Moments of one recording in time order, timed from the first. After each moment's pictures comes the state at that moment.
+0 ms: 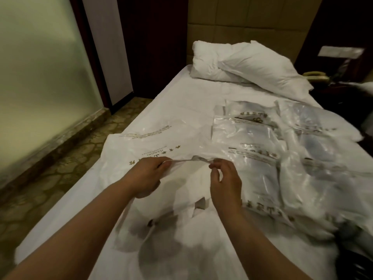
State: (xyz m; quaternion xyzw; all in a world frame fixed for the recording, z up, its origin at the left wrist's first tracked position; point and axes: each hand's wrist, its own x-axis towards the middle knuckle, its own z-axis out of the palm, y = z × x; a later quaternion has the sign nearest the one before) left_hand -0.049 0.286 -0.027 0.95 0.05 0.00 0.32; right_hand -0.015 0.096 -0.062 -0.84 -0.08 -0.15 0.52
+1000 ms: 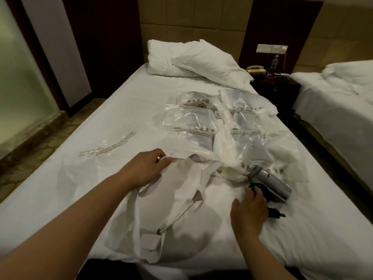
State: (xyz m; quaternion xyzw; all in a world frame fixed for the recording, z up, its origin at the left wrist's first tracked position) left_hand -0.126 0.123 -0.001 0.96 0.00 -0.01 0.29; right_hand -0.130 -0.131 -0.144 -0.94 0.17 -0.18 0.23
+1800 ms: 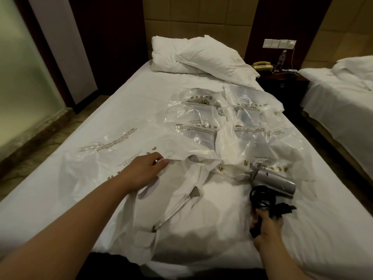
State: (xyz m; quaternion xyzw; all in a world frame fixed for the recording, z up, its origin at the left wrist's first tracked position) left_hand -0.128 0.122 -0.022 0.95 0.02 -0.03 0.32; right_hand -0.132 -0.186 -0.168 -0.43 0.40 -0.09 0.81
